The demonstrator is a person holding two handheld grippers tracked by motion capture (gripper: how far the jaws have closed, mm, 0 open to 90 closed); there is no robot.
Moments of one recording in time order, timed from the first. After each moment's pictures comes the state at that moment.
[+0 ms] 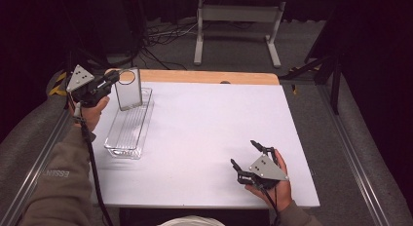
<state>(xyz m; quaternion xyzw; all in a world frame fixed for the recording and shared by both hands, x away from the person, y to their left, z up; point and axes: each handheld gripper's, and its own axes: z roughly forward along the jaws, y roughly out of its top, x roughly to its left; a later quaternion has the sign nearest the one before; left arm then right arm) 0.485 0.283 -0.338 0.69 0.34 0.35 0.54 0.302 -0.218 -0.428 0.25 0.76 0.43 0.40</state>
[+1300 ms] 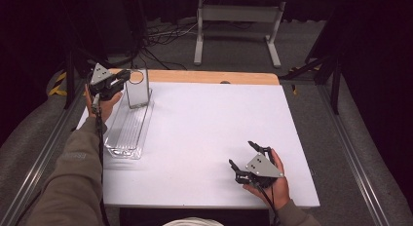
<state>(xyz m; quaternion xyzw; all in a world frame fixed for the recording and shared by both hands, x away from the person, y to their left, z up) 0.547 0.274 -0.381 0.71 0.35 0.36 0.49 0.309 -0.214 -0.436 0.26 0.78 0.42 0.39</state>
